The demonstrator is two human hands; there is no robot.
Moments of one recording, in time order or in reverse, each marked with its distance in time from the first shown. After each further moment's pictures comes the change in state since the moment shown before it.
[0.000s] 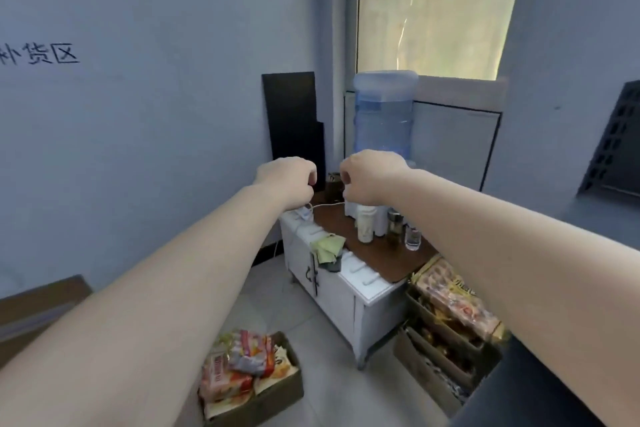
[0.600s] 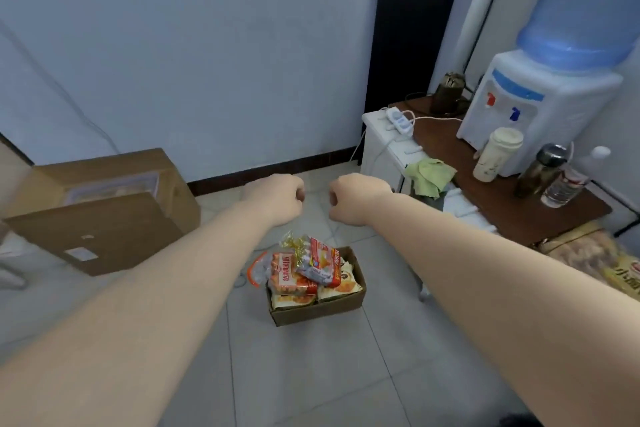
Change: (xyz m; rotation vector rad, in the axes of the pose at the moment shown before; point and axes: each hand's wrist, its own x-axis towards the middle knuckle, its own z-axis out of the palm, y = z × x) left_hand 0.003 -0.272 0.212 -0.145 -0.378 -0.420; right_hand 0.188 -0.214 0.238 0.243 -0.493 -0.266
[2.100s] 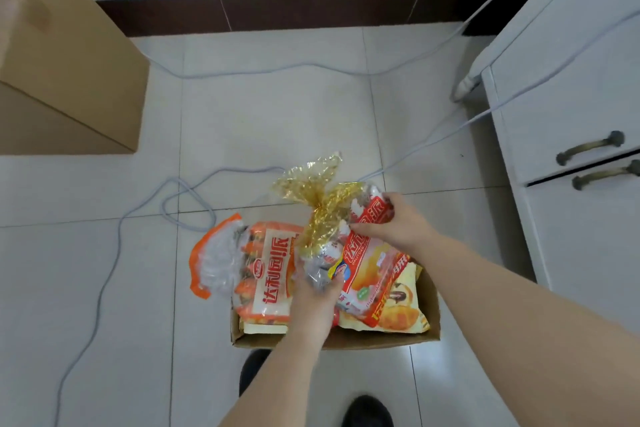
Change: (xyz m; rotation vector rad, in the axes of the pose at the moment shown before) left_hand 0.322 -0.137 0.527 -1.449 -0.234 -1.036; right_hand 0.492 0.141 0.468 0.833 -0.423 0.374
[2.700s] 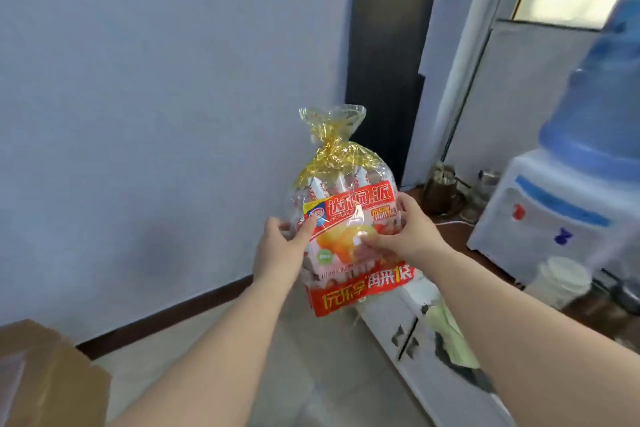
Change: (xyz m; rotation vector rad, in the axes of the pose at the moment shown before) left_hand -0.385 0.425 0.034 0.310 -0.020 0.966; right_hand -0.402 -0.259 -0.323 0.284 0.724 -0.394
